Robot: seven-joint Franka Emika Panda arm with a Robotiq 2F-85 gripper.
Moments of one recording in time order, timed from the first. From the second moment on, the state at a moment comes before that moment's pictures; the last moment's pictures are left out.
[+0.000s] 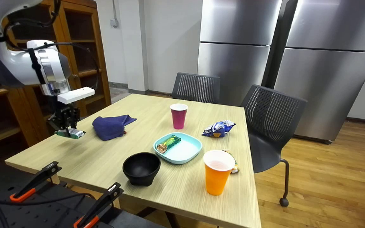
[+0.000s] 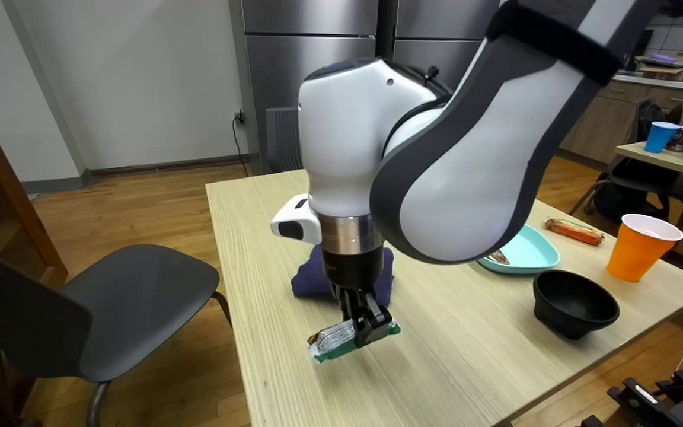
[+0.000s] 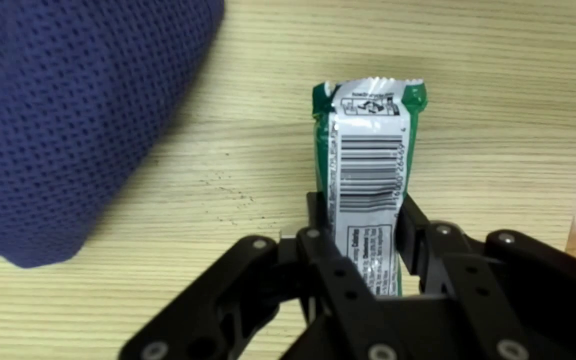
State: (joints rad) arm 0.31 0.62 0.25 -2.20 -0.53 2.71 -0.73
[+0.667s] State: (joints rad) arm 0.12 0.44 0.25 -2.31 -0.31 2.72 -0.69
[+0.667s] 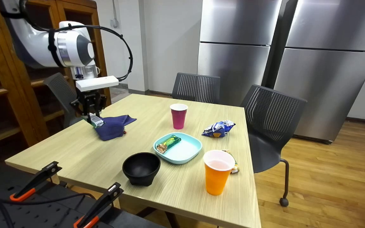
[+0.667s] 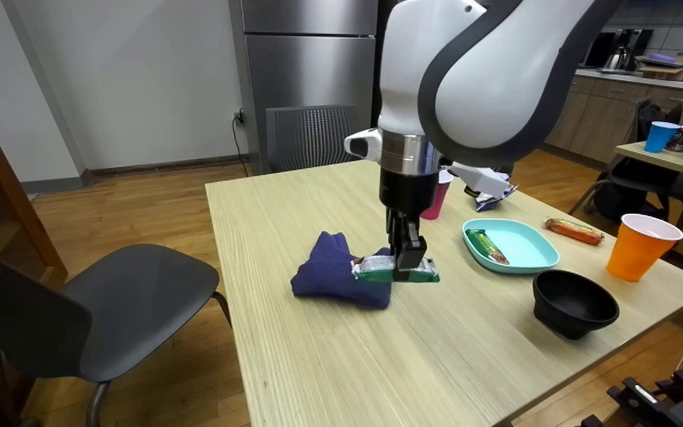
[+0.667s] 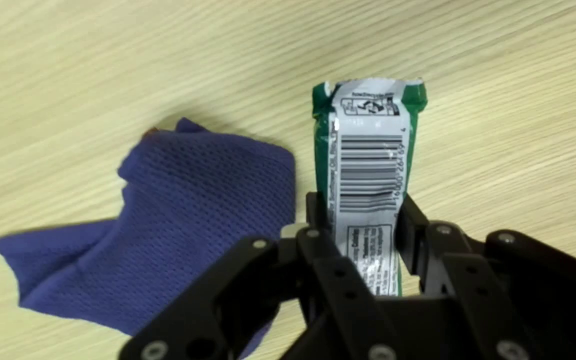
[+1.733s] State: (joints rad) arm -0.20 0.41 0.24 -2.30 0.06 2.74 -0.73
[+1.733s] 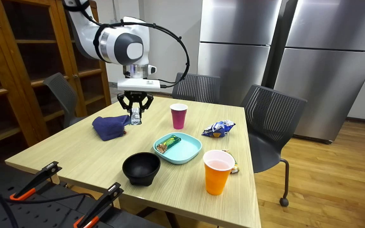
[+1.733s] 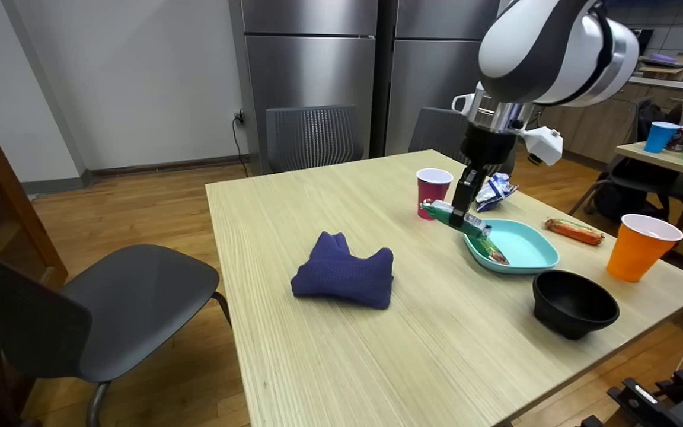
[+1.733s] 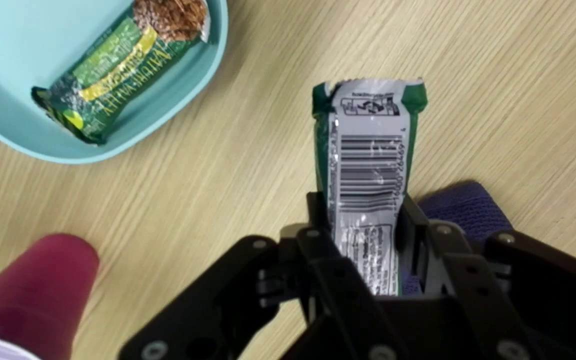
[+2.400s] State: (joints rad) arm -0.35 0.41 0.18 -2.35 0.26 2.74 -0.73
